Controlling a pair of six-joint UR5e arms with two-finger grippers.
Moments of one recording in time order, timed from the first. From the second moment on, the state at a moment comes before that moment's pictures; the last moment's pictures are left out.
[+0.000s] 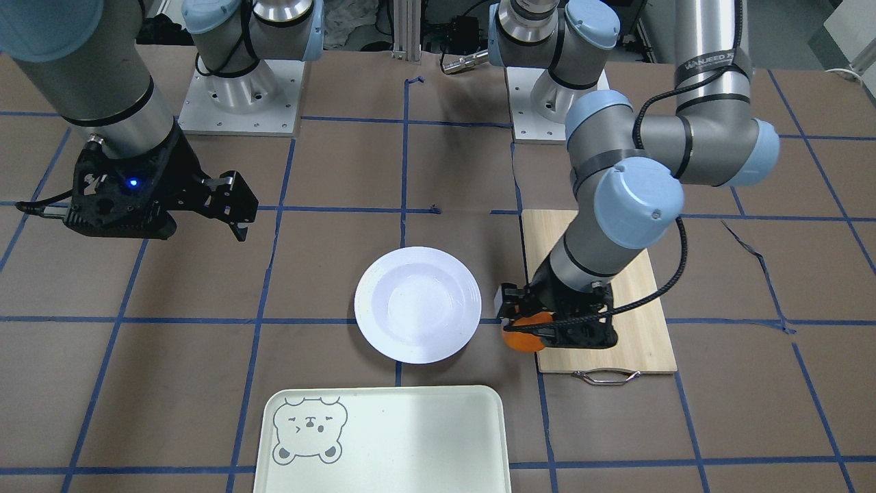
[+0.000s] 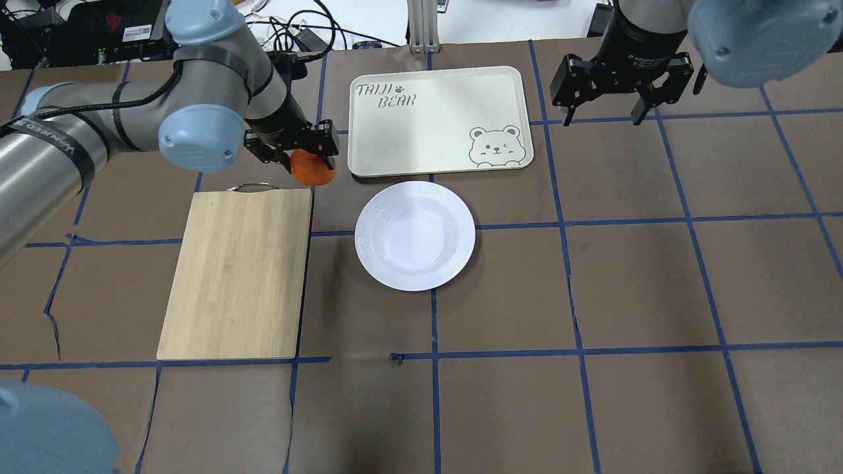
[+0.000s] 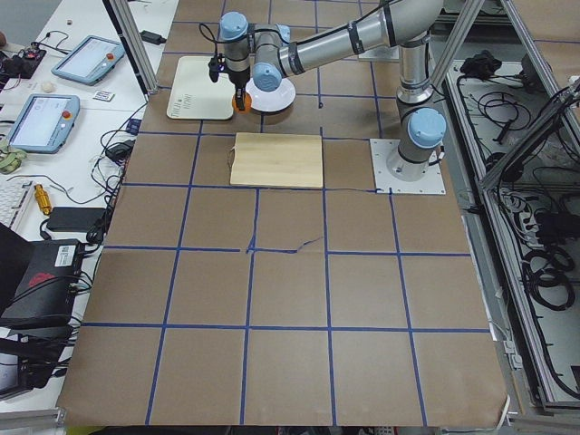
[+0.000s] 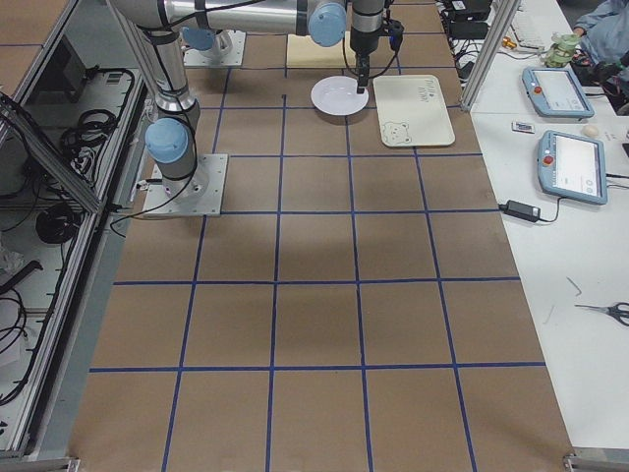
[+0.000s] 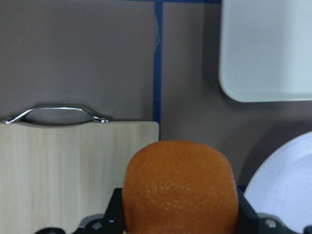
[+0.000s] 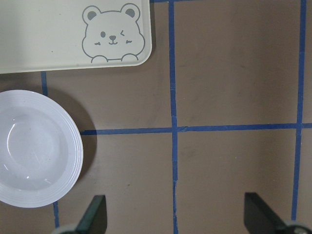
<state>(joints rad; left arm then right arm) -1.63 -1.94 -1.63 -1.10 1.44 -0.07 1.57 -1.43 1.49 -1.67 -1.55 0.03</state>
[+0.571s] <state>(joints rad) -1.80 -2.01 -1.64 -1.03 1.37 -0.24 1.57 -1.43 1.49 -1.67 -1.55 0.03</state>
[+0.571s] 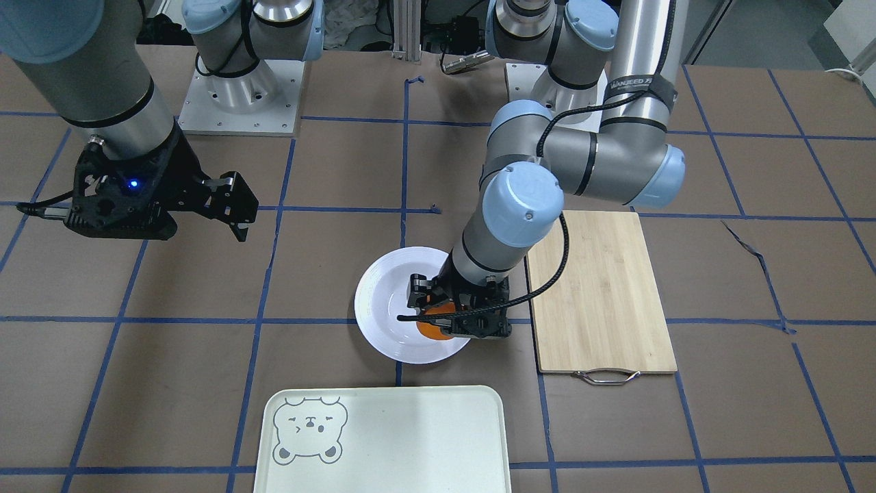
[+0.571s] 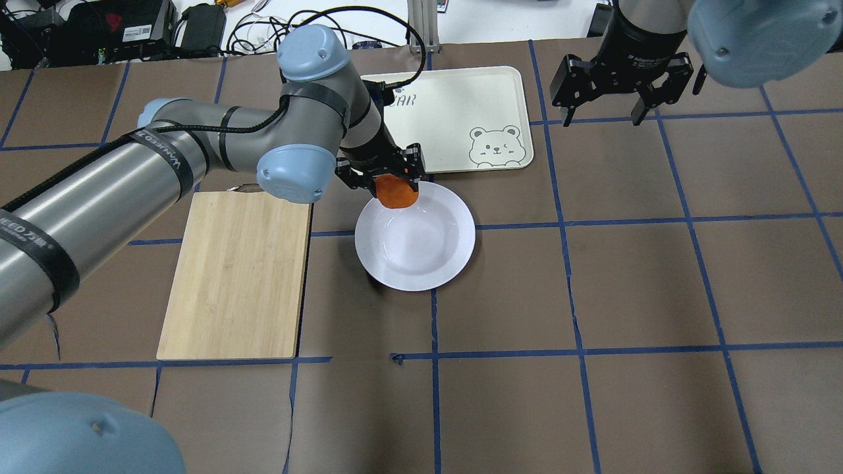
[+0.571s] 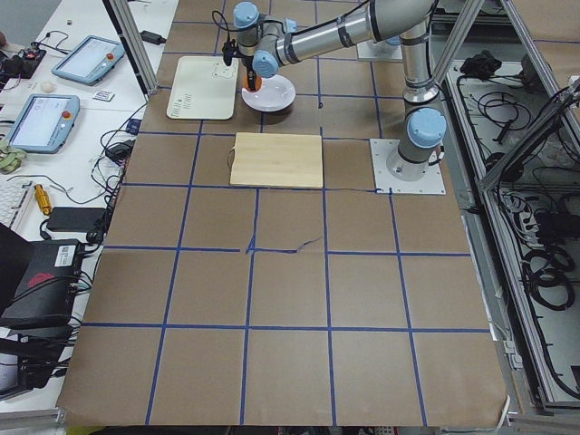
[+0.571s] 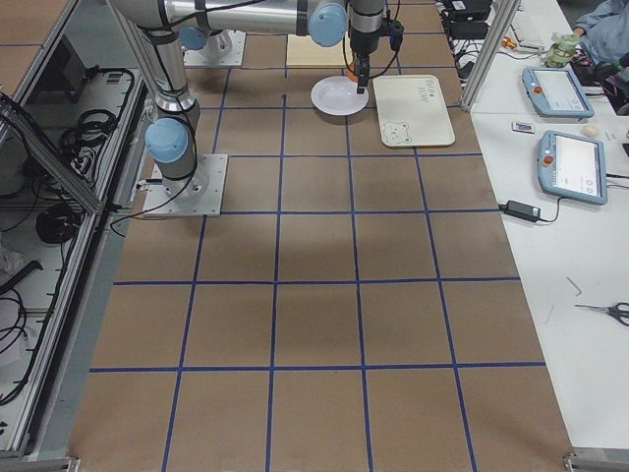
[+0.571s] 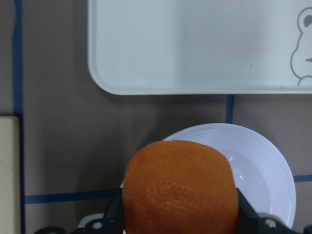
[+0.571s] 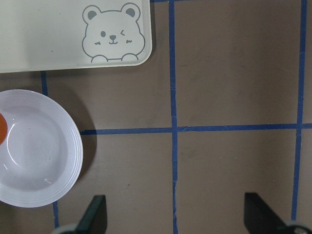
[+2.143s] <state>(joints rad) -1.58 -1.80 -1.44 -1.50 1.54 -0.20 1.59 -1.28 1.76 -2.18 -1.33 0.15</state>
